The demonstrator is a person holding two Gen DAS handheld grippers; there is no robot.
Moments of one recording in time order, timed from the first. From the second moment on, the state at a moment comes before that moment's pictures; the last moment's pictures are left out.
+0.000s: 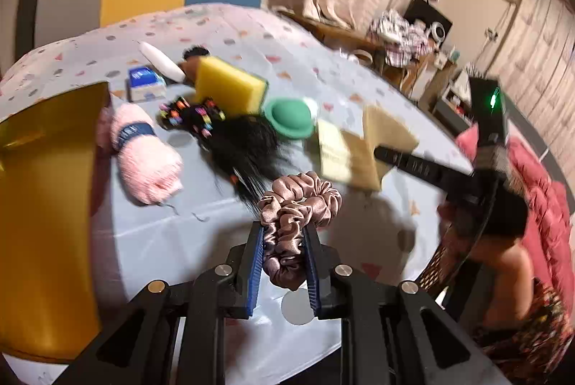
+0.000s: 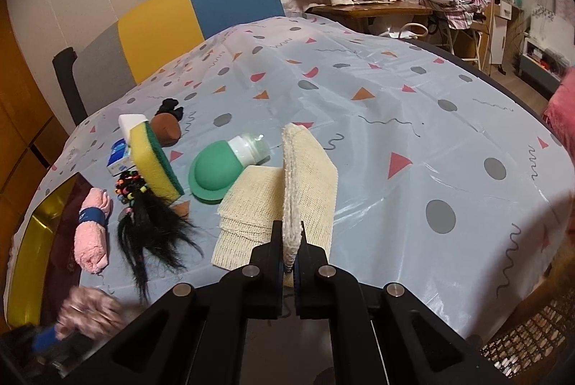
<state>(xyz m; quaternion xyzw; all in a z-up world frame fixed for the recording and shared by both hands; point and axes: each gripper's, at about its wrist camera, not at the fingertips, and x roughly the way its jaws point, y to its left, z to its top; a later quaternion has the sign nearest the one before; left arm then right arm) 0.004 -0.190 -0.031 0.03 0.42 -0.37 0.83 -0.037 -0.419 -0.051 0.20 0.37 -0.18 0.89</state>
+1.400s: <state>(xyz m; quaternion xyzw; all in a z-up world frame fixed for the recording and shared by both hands) 0.168 0.056 -0.039 -0.15 0.45 -0.12 0.87 -0.010 -0.278 0.063 0.11 0.29 -0.07 0.95</state>
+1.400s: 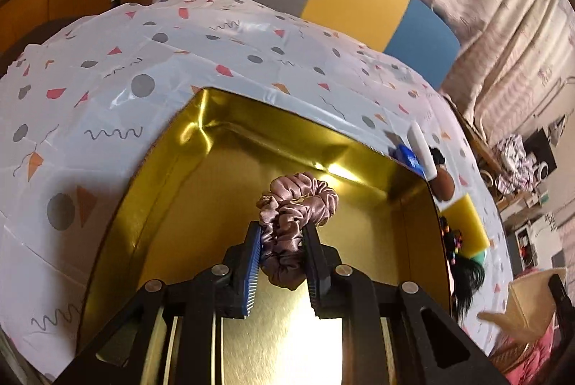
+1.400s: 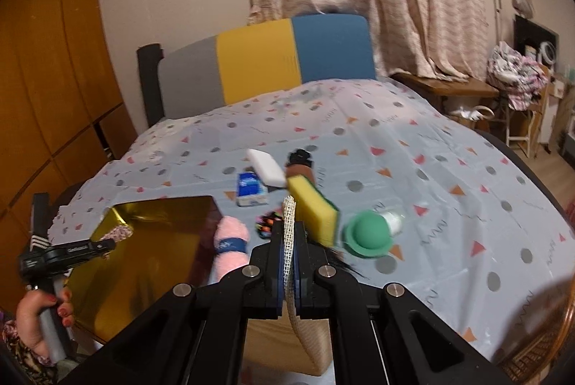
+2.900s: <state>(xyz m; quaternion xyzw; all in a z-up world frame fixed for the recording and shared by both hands) 0.102 0.103 -0.046 -0.19 0.46 -0.02 0.87 0.172 -0.058 0.020 -0.04 0.37 0.16 0.91</state>
